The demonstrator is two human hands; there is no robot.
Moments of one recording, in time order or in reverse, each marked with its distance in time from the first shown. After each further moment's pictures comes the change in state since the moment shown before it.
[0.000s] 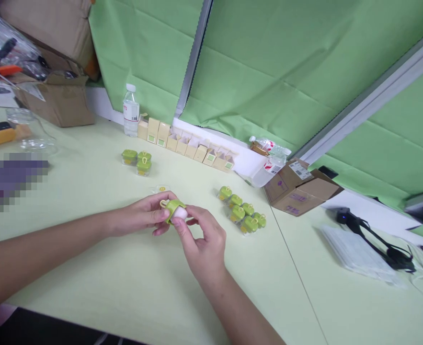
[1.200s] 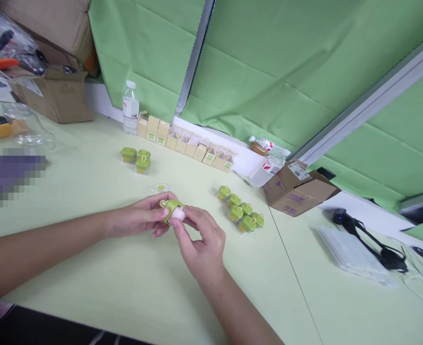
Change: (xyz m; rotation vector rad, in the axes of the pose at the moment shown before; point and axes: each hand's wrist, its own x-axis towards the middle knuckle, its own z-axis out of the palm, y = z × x) left_hand 0.001 -0.007 0.003 -0.157 -0.020 -0.007; right_hand -0.003 0.003 0.000 0.033 0.016 -0.078
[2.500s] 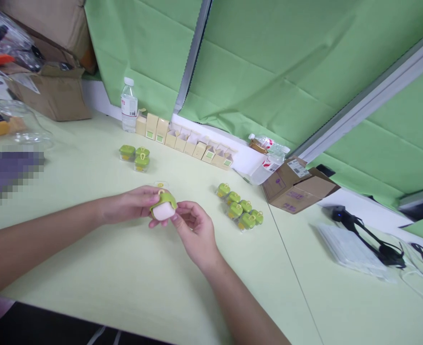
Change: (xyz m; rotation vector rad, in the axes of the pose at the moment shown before) left_hand -0.001 0.016 -0.021 0.122 -0.061 0.004; right_hand 0.005 0.021 0.007 0.461 -0.215 0.536
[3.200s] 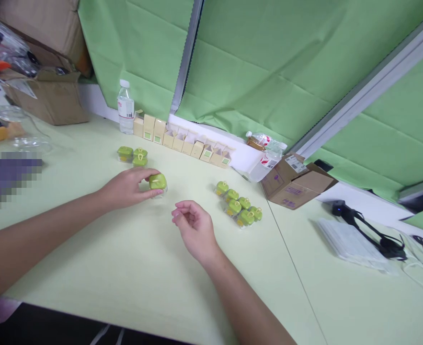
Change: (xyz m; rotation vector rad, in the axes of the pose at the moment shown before) left_hand -0.004 -0.006 -0.037 1.420 0.671 0.091; right_hand 0.002 0.000 0.000 -0.037 0.057 0.112
